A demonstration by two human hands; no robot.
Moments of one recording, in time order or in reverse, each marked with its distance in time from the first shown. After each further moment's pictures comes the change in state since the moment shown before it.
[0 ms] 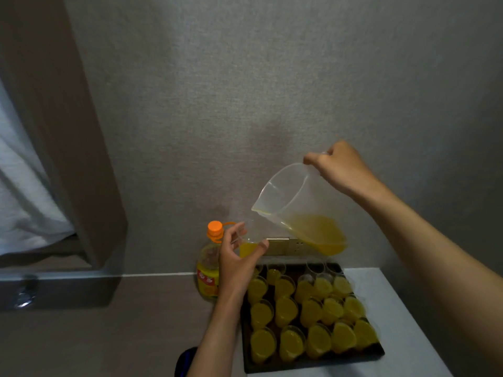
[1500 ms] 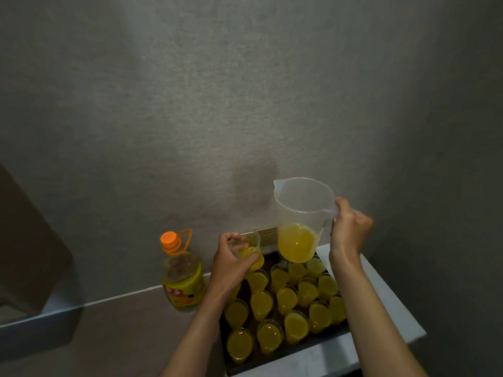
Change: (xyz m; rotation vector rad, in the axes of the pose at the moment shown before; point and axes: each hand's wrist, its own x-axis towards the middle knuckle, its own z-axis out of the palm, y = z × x) left_hand 0.020 -0.047 0.061 0.239 -0.331 -0.108; right_hand -0.066 0.159 0.024 0.721 0.729 0.509
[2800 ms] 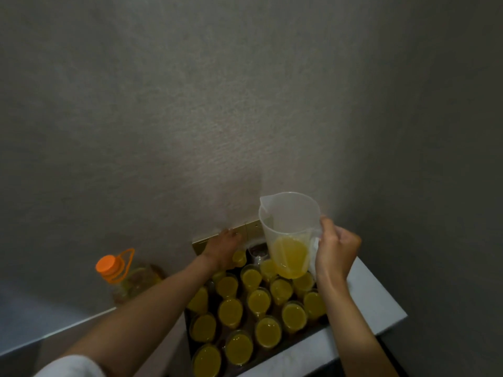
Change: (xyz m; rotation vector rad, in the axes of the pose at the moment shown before) left_hand 0.138 -0.063 0.087 1.566 -0.703 0.299; right_hand 0.055 0.047 -0.052 -0.077 0.075 0.017
